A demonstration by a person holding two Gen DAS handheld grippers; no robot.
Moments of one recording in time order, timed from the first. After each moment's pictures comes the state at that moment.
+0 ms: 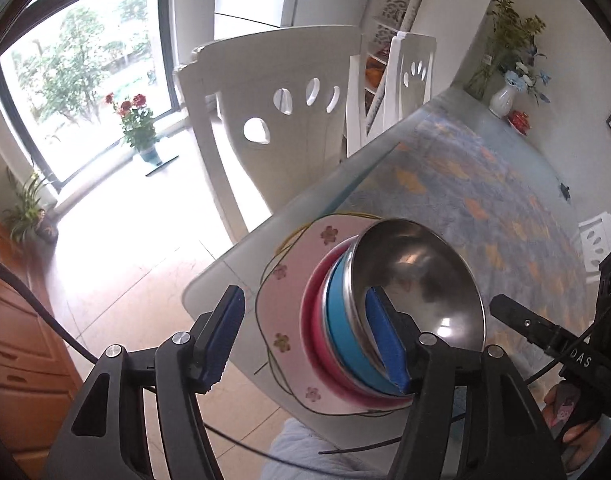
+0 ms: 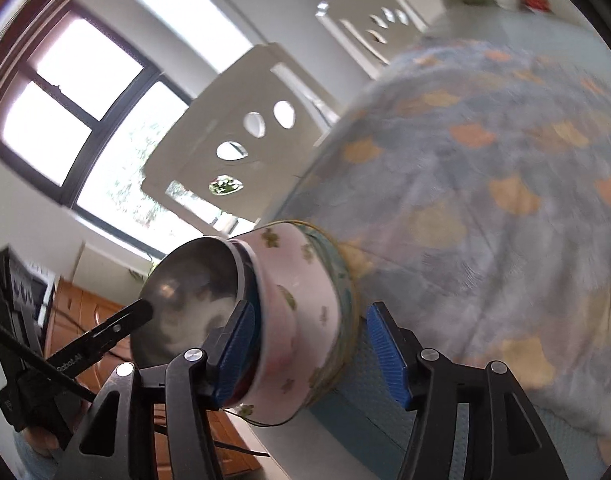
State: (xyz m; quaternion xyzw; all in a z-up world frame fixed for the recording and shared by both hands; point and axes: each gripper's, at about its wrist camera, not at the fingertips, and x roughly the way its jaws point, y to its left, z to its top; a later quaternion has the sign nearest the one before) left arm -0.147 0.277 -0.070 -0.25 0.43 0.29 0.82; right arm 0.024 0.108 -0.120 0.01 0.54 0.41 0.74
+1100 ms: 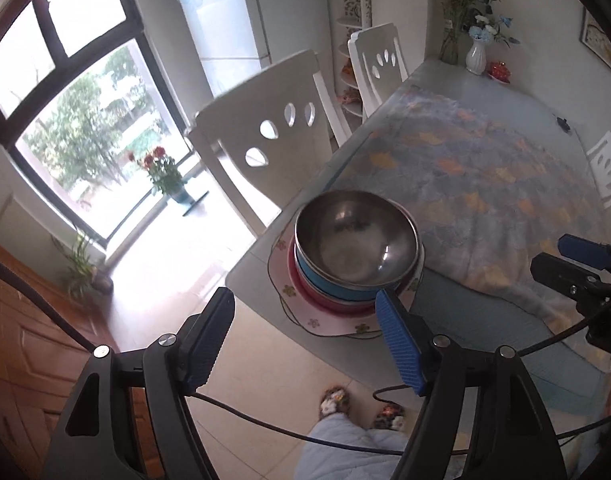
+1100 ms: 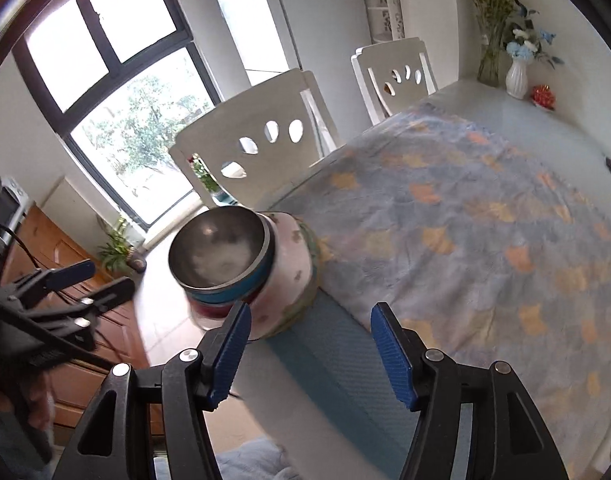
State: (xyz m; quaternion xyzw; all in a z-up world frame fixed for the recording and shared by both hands) left arm -0.161 0.187 0.008 -0.10 0.47 0.30 0.82; right arm -0.044 0.060 -0.012 -0.14 0.47 0.41 0.77
